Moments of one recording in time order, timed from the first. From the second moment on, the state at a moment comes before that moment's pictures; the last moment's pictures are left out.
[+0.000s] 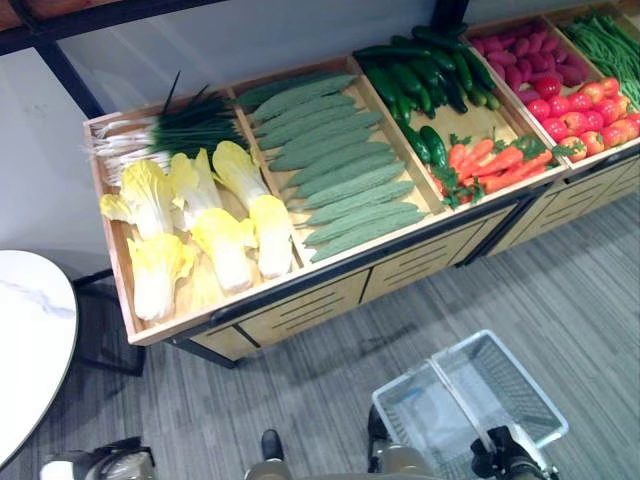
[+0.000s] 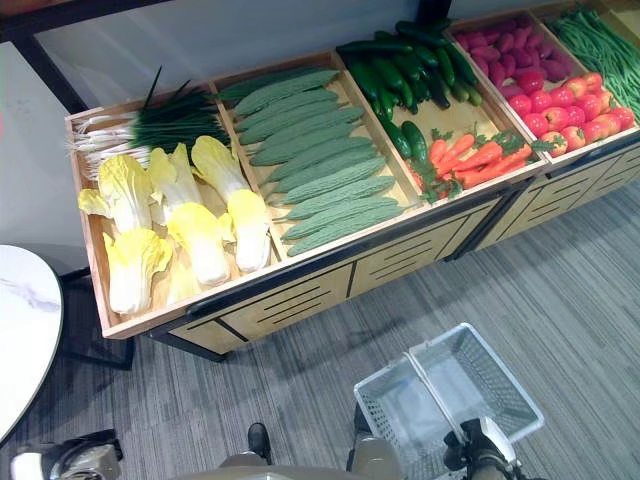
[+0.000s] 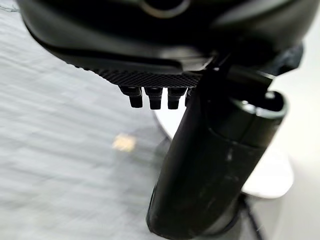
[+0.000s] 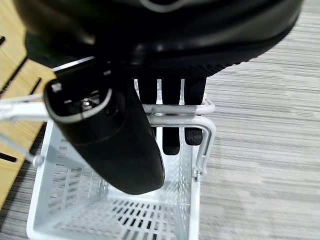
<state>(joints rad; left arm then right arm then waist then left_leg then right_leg) -0.09 0.44 0.27 1.23 -0.32 -0.18 0.74 0.03 -0.41 0.24 1.32 -0.16 -0.16 -0.30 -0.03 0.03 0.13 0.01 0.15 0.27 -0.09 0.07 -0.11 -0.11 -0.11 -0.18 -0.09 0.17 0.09</state>
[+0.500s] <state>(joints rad) -0.11 0.50 0.20 0.39 -0.01 -0.16 0.88 0.10 -0.41 0.21 1.29 -0.20 -0.14 -0.29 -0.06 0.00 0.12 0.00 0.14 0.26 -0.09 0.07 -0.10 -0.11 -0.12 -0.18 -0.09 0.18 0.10</state>
